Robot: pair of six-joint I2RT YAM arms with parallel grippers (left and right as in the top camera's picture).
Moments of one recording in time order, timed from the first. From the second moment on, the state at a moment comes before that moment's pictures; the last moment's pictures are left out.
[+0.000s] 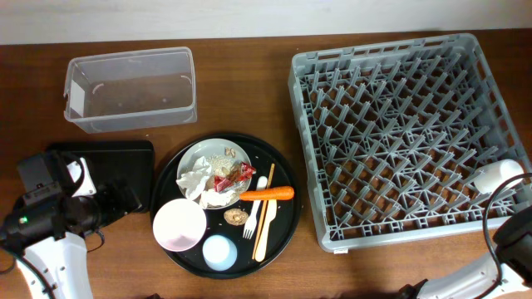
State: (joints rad) left arm 0.43 1.12 1.07 -1.18 0.11 -0.10; right arm -0.84 1.99 1.75 -1.05 0.15 0.23
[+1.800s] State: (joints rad) left arm 0.47 1.43 1.39 -1.32 -0.02 -0.05; right arm 1.16 1.92 1.38 -0.77 -0.06 0.24
